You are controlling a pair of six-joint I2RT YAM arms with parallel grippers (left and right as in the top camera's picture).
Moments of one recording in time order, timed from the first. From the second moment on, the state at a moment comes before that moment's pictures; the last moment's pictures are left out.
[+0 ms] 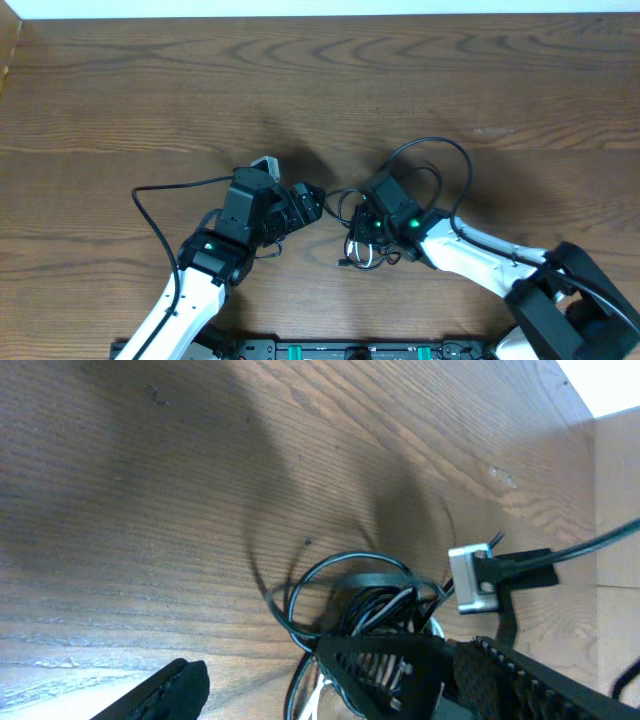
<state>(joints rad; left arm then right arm) -0.41 1.07 0.59 -0.32 0.25 -0.87 0.70 1.63 0.72 -0.14 -0.21 0.84</state>
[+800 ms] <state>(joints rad) -0.41 1.07 0.59 0.05 0.87 -0.59 0.48 1.08 0.71 -0.45 -0.86 0.10</state>
